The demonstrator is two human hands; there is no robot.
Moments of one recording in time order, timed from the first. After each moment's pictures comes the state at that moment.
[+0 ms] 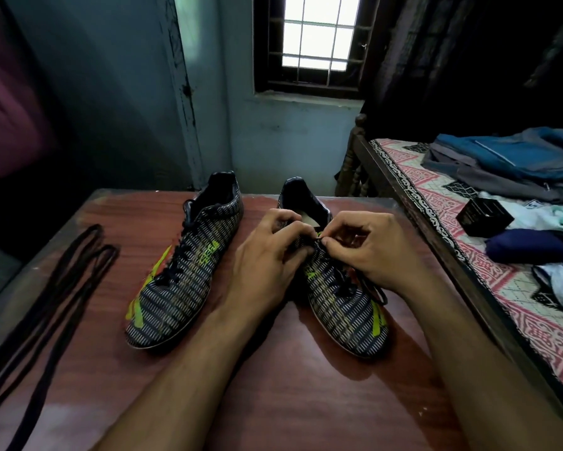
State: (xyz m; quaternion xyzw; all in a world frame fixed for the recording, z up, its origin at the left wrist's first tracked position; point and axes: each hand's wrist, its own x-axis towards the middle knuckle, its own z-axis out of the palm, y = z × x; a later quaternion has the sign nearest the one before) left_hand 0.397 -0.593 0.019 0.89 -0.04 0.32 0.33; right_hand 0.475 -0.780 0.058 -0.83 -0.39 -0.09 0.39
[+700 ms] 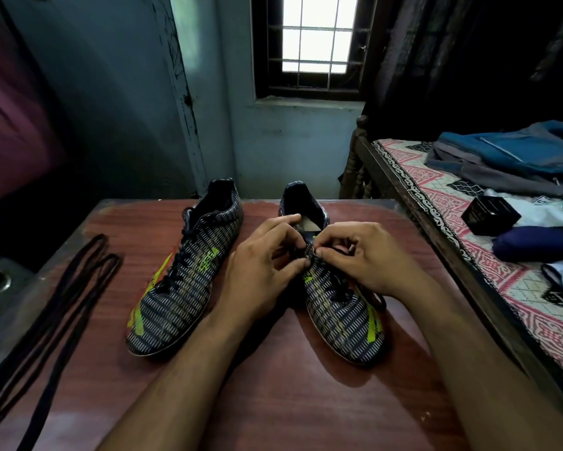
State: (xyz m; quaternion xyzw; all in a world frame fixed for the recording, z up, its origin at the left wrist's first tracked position) left_hand 0.397 -0.584 0.017 0.87 -0.07 0.28 0.41; right_hand 0.482 -0.780 0.050 -0.84 -0.41 -0.04 0.36
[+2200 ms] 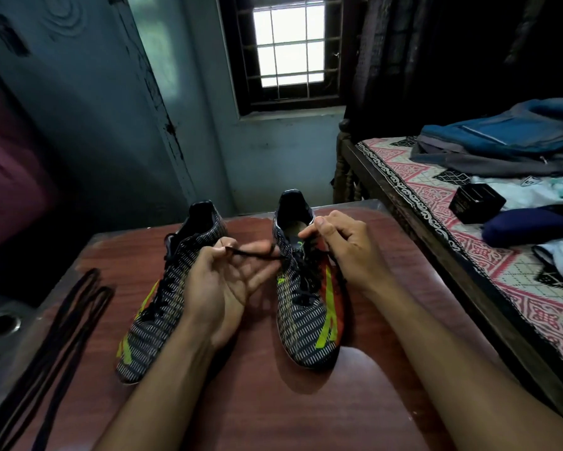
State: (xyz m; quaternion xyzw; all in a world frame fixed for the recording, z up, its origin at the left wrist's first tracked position) left_hand 0.387 -0.587 0.038 0.41 0.04 0.12 0.91; right_hand 0.496 -0.772 0.029 -0.75 -0.29 -0.10 0.59
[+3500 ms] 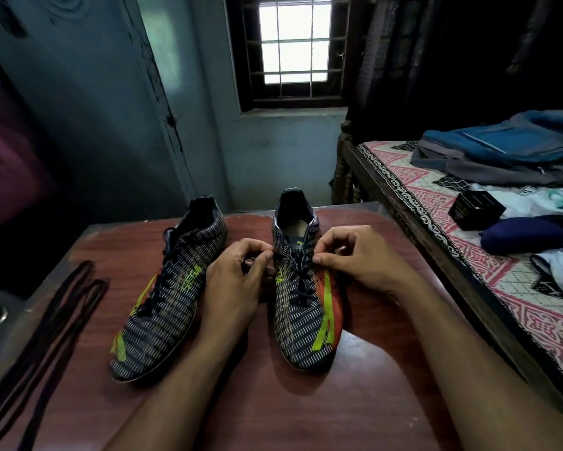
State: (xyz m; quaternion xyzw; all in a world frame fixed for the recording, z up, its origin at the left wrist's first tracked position) left_hand 0.398 -0.594 0.014 0.80 0.08 0.28 0.52; right_hand 0.506 -0.799 0.034 -0.81 -0.32 0.03 0.48
